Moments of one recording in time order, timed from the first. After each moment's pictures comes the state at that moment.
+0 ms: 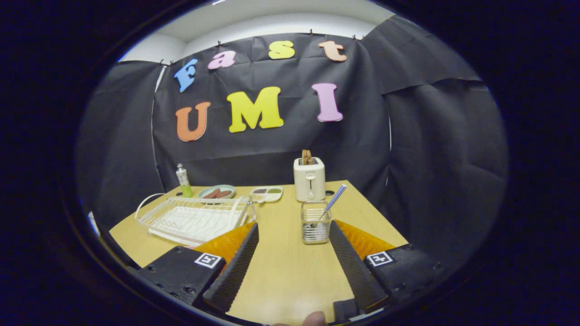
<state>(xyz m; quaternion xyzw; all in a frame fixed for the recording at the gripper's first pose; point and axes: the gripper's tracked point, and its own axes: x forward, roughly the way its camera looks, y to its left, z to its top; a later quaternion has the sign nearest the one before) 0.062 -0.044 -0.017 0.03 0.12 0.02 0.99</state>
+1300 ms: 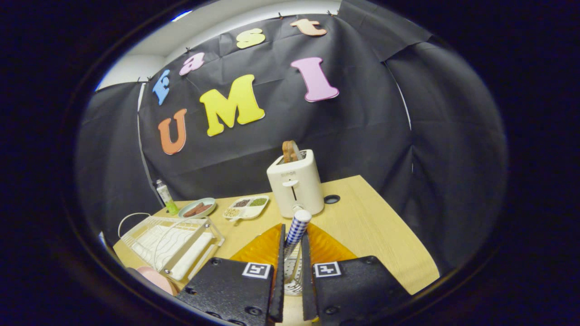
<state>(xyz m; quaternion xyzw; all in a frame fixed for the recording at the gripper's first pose) 0.260 -0.088 -0.058 0.12 0.16 0.10 0.98</state>
